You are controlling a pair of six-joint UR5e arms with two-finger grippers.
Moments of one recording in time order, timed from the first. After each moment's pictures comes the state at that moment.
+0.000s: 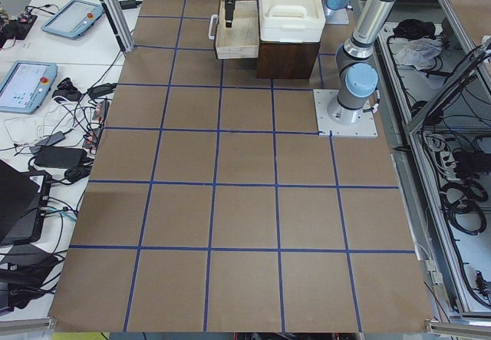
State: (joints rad) left arm -1.58 -1.55 -1.53 -1.55 1.59 0.00; right arm 1.59 -1.60 1.57 -1.60 -1.56 -0.03
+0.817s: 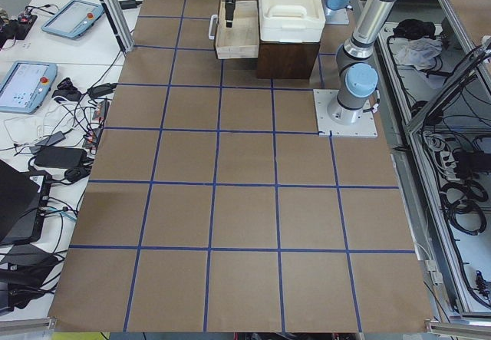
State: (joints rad) left arm -1.58 -1.55 -1.53 -1.55 1.59 0.00; right arm 1.59 -1.59 1.57 -1.60 -1.56 -0.03
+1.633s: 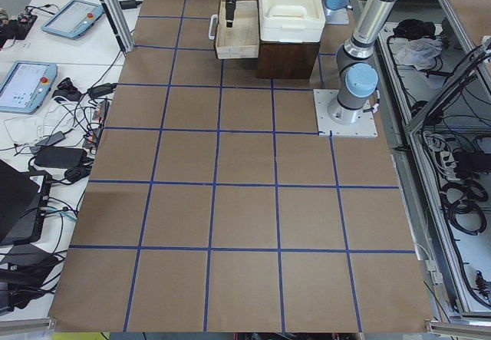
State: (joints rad) left arm -1.58 -1.55 -1.53 -1.55 1.59 0.00; right arm 1.53 -1.55 1.57 -1.67 -1.56 -0.38
